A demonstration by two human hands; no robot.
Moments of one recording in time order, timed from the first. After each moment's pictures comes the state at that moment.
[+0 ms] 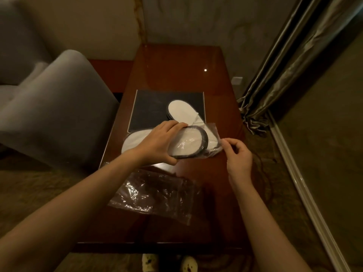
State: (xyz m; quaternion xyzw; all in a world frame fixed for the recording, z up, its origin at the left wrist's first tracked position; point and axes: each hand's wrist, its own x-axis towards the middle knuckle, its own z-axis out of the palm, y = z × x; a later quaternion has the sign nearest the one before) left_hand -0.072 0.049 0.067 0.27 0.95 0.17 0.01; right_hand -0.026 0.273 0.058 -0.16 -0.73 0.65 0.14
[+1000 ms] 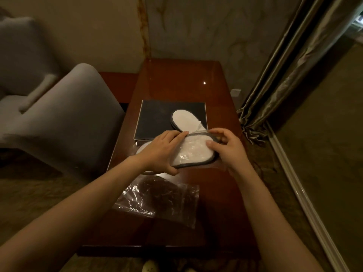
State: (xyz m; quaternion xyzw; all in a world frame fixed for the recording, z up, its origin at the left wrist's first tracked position) left_hand -0.050 0.037 0.081 0.29 0.95 0.11 0.03; right_hand -0.030 0.250 0.110 -0.05 -0.77 0.64 -0.02
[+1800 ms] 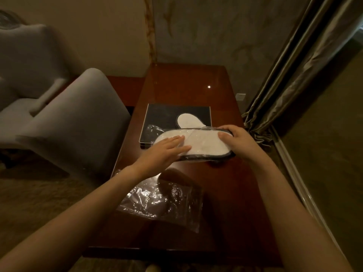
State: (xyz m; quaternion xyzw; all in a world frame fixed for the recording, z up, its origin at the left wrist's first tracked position) left_hand -0.037 0.019 0.076 0.31 0.93 0.19 -0.06; right_hand -0.054 0.265 0.140 0.02 -0.87 0.49 -0.06
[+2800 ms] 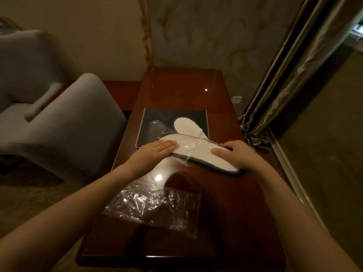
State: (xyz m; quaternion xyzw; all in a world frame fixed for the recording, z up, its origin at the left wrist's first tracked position) left_hand -0.051 0.004 0.077 0.37 0.91 0.05 -0.17; right_hand -0.053 0.281 0.134 0.01 -0.94 0.31 -0.16
